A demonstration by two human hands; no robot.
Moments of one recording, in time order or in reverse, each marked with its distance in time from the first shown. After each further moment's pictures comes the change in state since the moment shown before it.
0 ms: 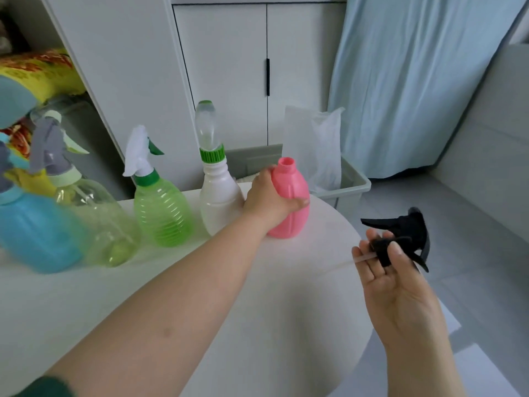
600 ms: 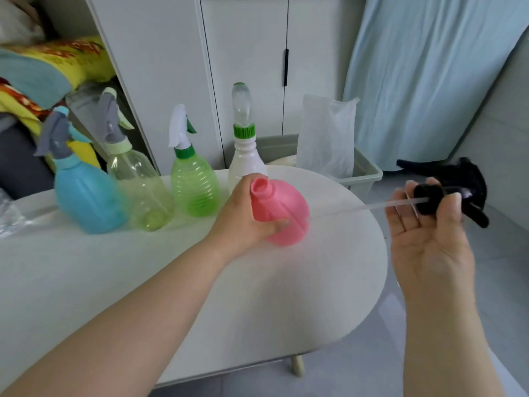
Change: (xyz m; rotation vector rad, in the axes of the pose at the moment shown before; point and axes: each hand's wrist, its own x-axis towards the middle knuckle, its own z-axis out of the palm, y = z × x) left_hand -0.100 -0.032 -0.065 -0.002 -0.001 0.190; right_hand -0.025 -0.018 0.025 -0.016 -0.013 -0.206
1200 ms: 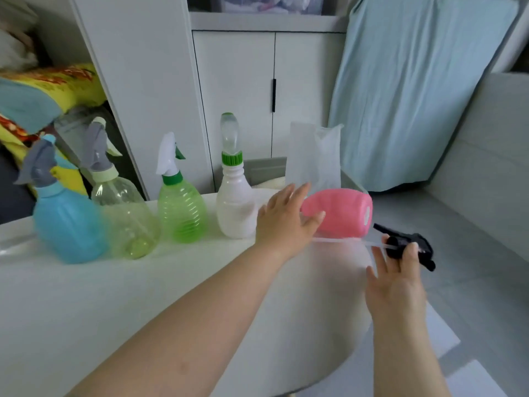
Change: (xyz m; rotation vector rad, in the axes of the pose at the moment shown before) left_hand 0.048 0.026 0.066 0.381 -0.076 0.091; right_hand 0.023 0.033 -0.037 -0.174 0.250 0.113
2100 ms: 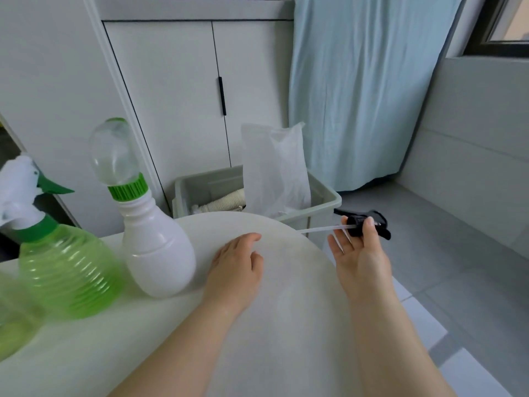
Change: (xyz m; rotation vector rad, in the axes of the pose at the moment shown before) left_hand 0.051 -0.053 0.070 0.004 0.010 -0.096; right_hand 0.131 0.022 0.019 0.175 0.025 0.076
